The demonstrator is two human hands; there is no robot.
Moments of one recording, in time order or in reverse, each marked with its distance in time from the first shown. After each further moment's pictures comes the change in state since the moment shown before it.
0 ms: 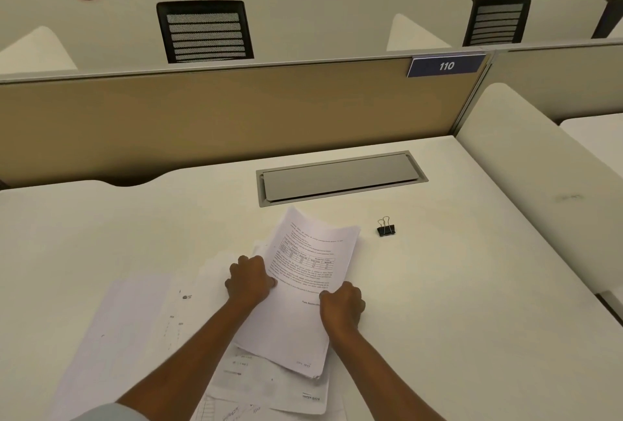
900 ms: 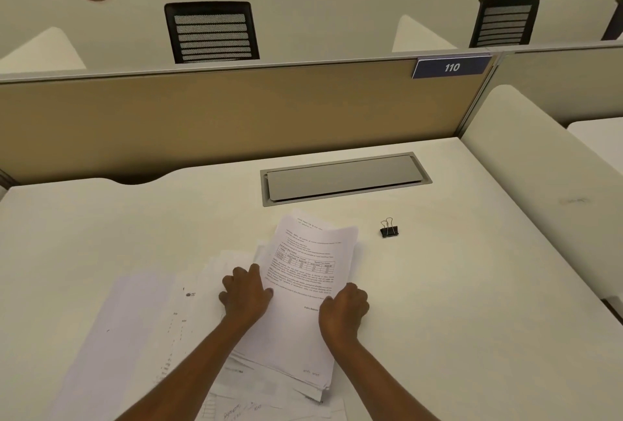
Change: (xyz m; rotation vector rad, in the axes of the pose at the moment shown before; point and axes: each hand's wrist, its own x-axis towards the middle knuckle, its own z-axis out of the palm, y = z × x) left_hand -0.025 -0.017 0.010 0.021 0.018 -0.006; right_hand -0.007 0.010 0.007 -0.099 0.087 -0.103
